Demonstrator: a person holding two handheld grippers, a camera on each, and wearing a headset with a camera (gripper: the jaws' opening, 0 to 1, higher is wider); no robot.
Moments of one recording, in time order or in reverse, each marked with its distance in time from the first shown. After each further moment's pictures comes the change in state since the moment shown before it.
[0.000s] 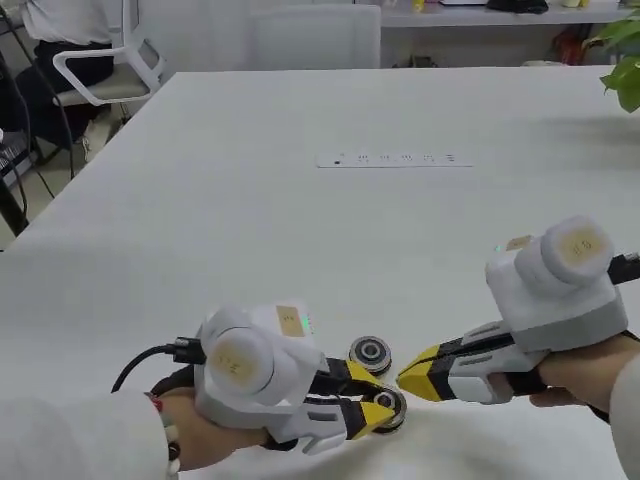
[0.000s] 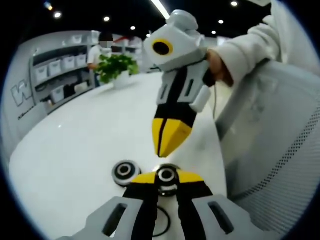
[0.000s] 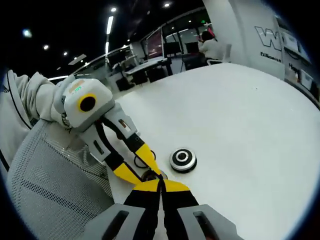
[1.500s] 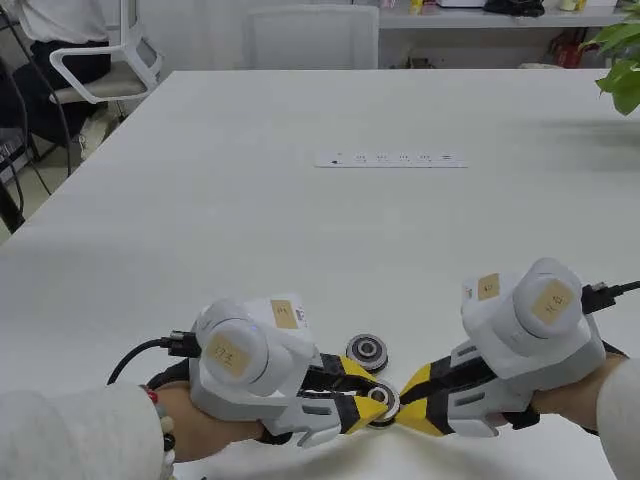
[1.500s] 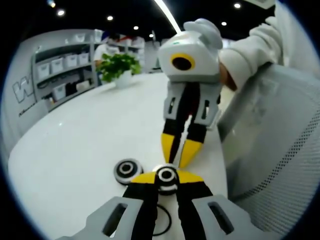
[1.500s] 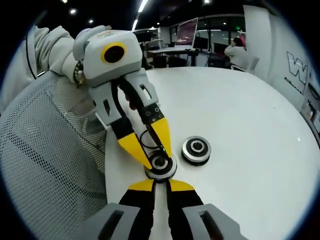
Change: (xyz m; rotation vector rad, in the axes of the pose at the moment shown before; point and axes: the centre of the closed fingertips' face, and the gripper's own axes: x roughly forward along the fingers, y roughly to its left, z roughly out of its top) left arm -0.002 0.002 -0.001 -0.025 -0.006 0.008; right arm 0.015 0.007 -0.026 -0.277 0.109 0.029
